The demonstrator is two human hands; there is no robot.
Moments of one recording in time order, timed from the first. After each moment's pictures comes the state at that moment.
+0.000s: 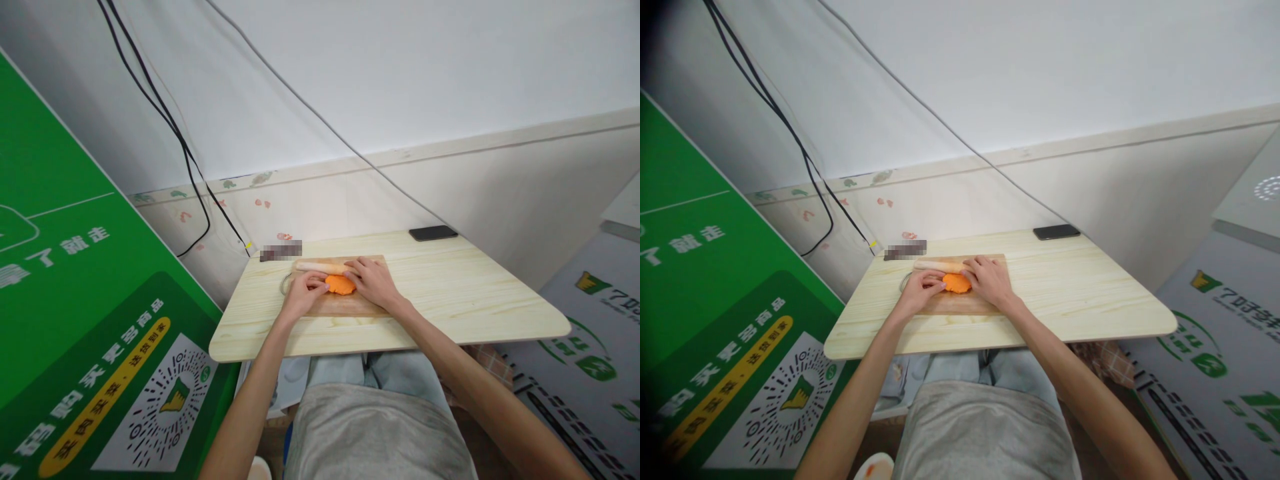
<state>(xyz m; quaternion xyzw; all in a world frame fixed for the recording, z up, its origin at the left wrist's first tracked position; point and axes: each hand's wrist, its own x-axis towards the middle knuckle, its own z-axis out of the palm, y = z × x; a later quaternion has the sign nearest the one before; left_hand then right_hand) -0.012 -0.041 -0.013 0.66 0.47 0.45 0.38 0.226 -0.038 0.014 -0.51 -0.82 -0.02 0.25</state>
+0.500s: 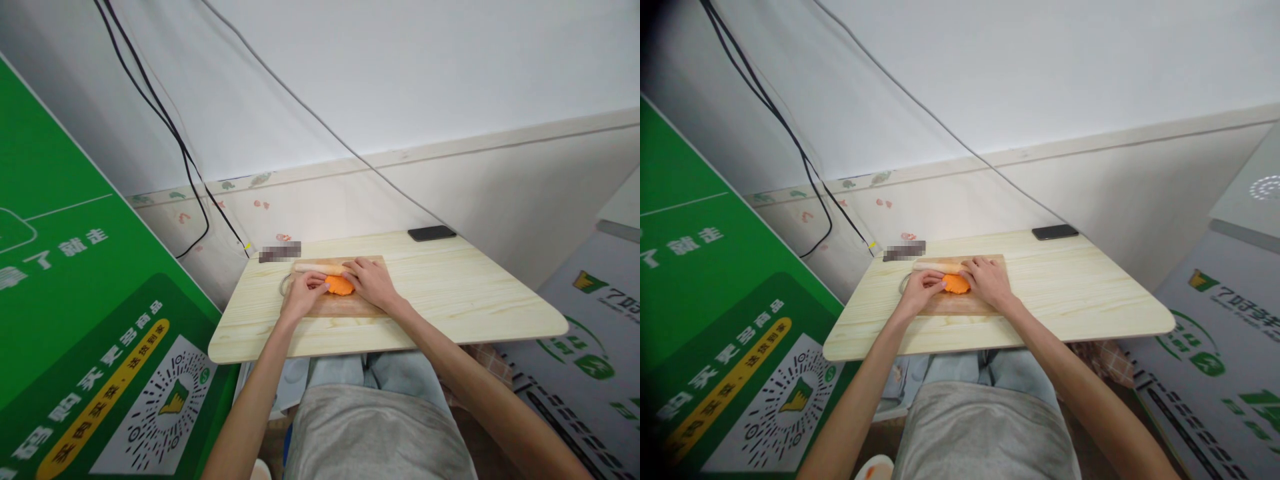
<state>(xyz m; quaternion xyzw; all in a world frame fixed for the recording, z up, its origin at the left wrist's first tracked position) -0.005 -0.036 -0.015 0.62 0.47 0.49 0.39 0.222 -0.041 0.019 -0.52 -0.83 -0.05 0.21</state>
